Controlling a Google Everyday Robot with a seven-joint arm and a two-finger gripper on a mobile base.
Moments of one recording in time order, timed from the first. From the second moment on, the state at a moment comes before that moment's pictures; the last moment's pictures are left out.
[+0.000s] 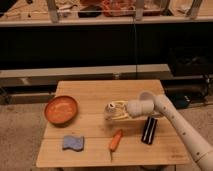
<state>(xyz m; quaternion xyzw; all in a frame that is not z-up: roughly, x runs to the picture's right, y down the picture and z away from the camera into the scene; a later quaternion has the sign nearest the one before) 0.037 0.121 0.738 -0.20 -0.68 0.15 0.68</state>
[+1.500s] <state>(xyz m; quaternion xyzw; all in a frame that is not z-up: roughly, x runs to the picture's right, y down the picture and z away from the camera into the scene) 0.009 0.135 0.739 -0.23 -0.67 0.15 0.69</state>
